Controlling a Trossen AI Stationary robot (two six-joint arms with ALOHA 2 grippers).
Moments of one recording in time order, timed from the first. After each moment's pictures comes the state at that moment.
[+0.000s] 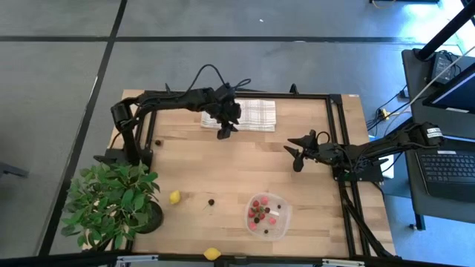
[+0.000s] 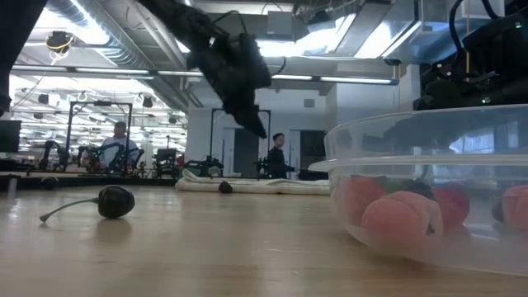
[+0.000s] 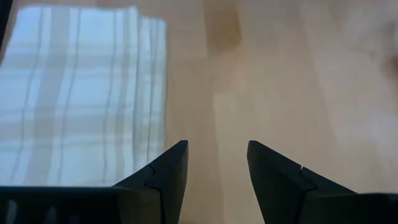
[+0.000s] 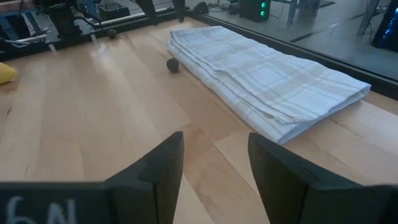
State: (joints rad) left arm 0.48 1.81 1.33 -0.50 0.37 0.40; right arm 0.06 0.93 0.01 0.60 0.52 0.28
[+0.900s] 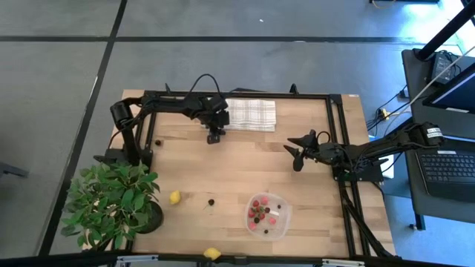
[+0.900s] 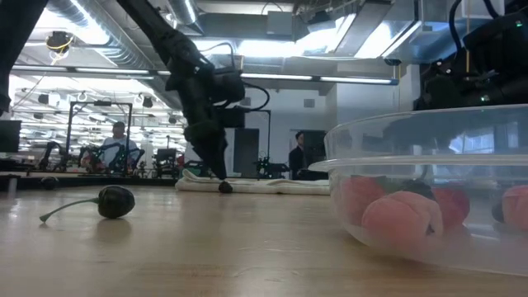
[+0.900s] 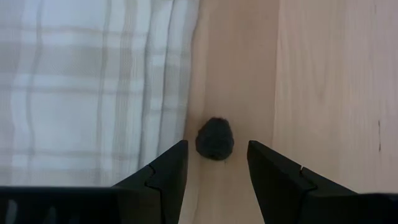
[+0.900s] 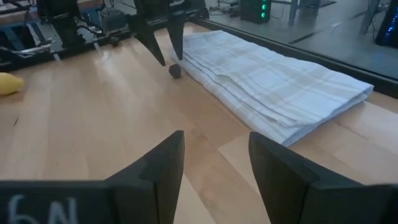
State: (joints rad) left arm 0.51 1.81 1.10 -0.47 0.17 0.40; right arm 0.06 0.93 0.01 0.62 0.52 0.30
